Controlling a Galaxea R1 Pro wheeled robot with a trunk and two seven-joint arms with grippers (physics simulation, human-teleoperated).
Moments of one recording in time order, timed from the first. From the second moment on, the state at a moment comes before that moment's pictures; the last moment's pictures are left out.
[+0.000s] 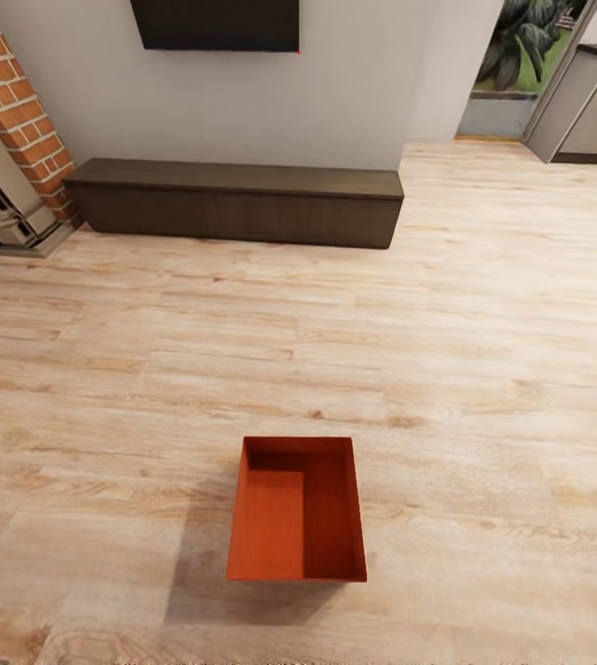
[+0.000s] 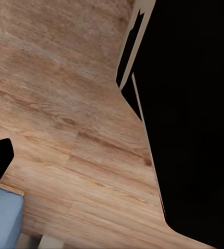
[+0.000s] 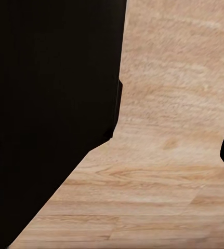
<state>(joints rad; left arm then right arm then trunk) -0.01 0.06 0.01 -0.19 0.31 0.02 0.05 -0.14 -0.03 0.17 0.03 -0.11 -0.17 -0.08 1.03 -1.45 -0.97</state>
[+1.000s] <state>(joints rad) -0.01 0.06 0.01 -0.19 0.31 0.02 0.05 -0.14 -0.03 0.17 0.03 -0.11 -0.17 -0.08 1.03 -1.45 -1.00</state>
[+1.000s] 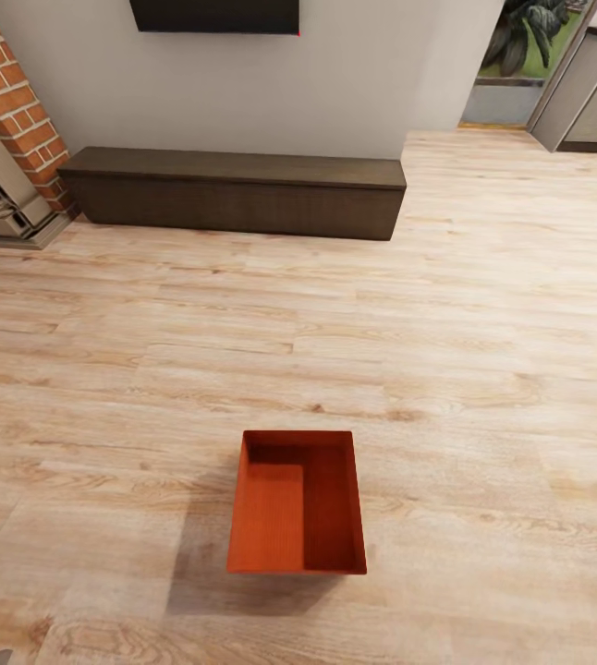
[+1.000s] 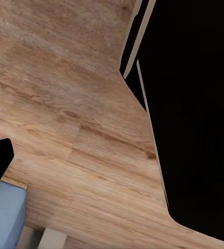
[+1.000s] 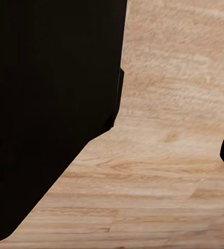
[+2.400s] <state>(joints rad) -0.40 0.17 0.01 -0.21 0.29 0.27 0.11 -0.57 -0.07 0.13 -0.15 -0.14 -0.04 -0.30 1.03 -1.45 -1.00</state>
